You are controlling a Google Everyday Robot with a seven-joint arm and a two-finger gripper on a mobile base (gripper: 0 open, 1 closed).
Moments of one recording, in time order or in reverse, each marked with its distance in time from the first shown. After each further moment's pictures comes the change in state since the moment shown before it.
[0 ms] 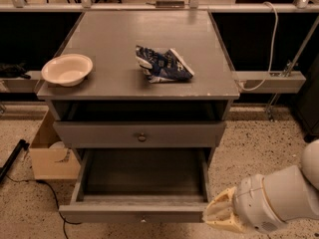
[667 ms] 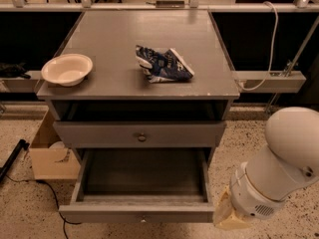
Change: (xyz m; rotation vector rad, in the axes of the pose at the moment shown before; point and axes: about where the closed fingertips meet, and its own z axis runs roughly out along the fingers) arm 0.019 0.001 -0.015 -0.128 0.335 -0.007
